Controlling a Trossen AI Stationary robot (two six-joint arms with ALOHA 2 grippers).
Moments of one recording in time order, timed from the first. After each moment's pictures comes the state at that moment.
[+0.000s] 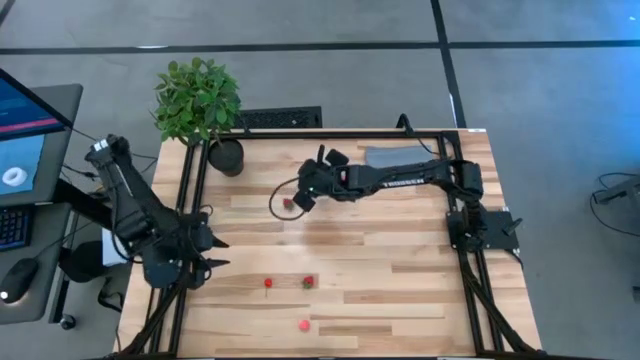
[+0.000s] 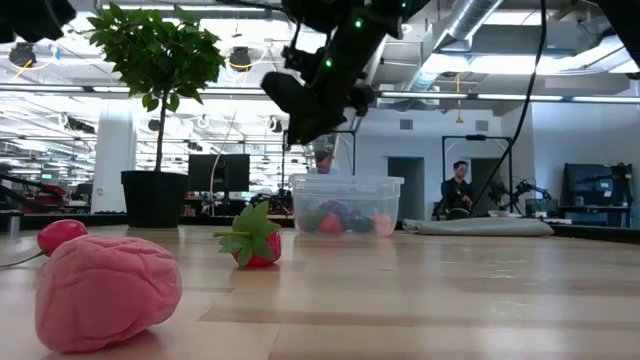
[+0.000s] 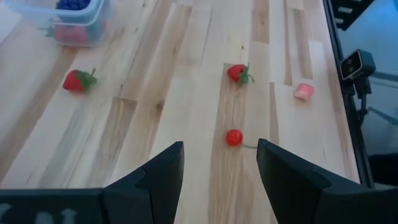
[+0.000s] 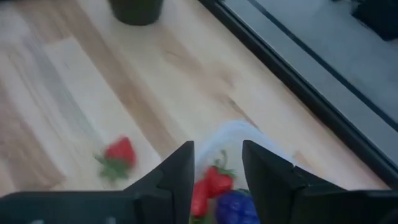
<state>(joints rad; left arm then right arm) -0.99 0.88 0.83 -0.97 -0.67 -1.01 -0.07 1.99 1.60 -0.49 0.51 0.29</state>
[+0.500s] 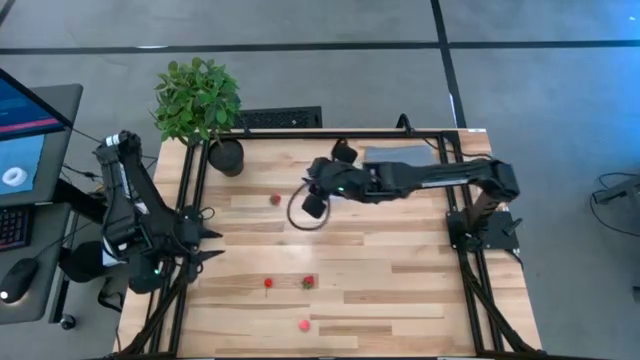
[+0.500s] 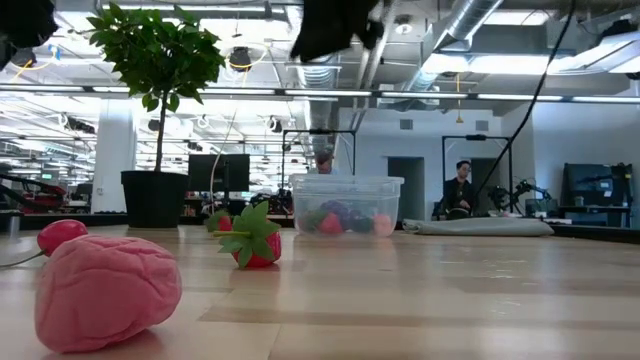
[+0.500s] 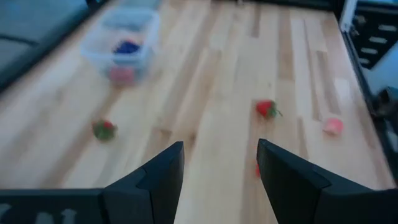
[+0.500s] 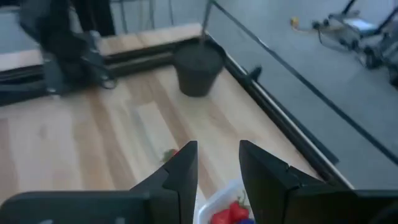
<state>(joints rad) -1.18 0.88 0.83 -1.18 -0.96 -1.28 0.04 1.74 1.60 -0.47 0.48 0.14</state>
